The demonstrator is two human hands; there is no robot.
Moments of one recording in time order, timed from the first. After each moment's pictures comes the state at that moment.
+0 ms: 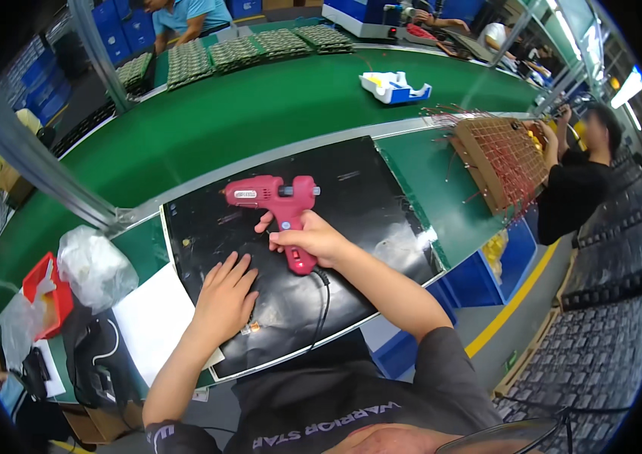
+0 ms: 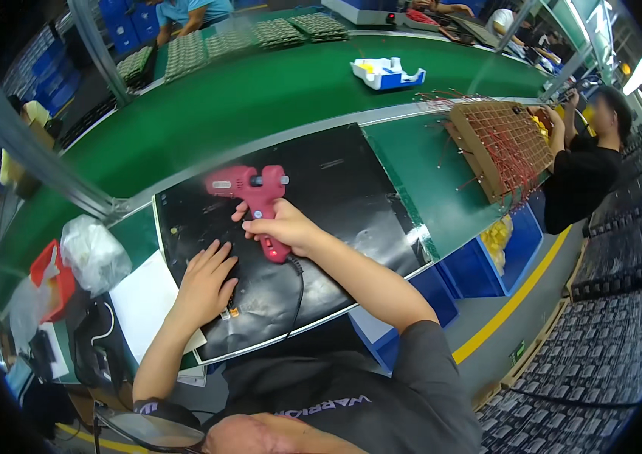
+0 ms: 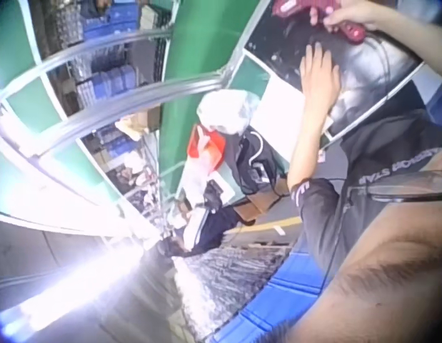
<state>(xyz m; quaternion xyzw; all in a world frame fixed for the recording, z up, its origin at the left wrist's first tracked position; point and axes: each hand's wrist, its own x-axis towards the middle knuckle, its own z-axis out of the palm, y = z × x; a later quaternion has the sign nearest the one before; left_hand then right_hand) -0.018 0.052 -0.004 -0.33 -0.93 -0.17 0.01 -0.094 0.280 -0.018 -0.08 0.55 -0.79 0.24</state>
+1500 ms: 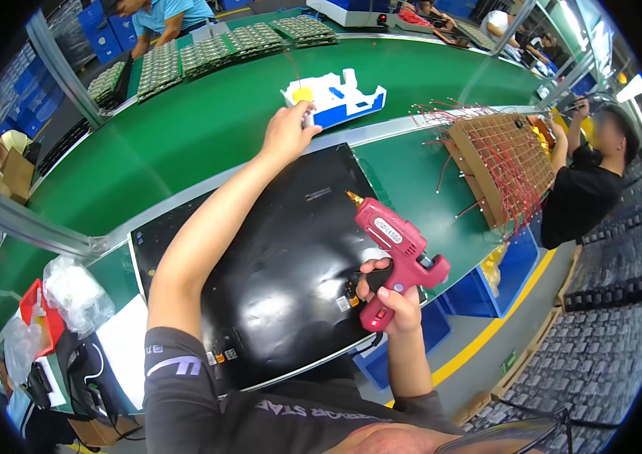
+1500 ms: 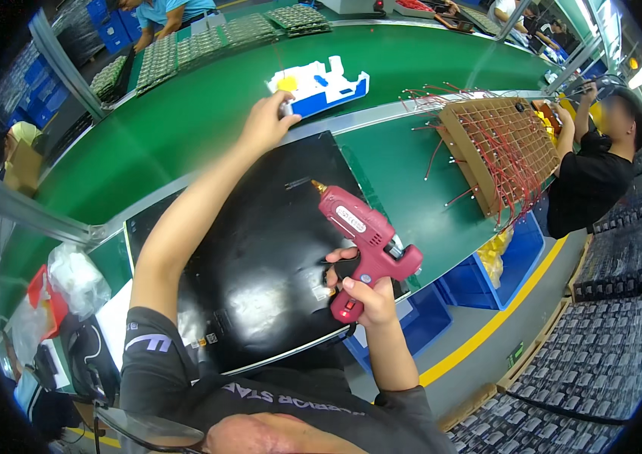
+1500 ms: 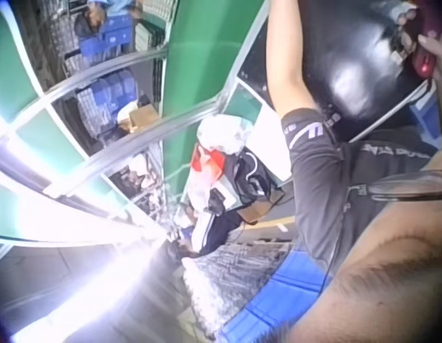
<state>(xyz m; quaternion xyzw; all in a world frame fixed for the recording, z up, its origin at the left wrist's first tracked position) -0.318 0.295 -0.024 -0.29 -0.86 -0.39 0.15 0.010 0.423 -0.022 0.00 0.38 -0.92 -0.05</state>
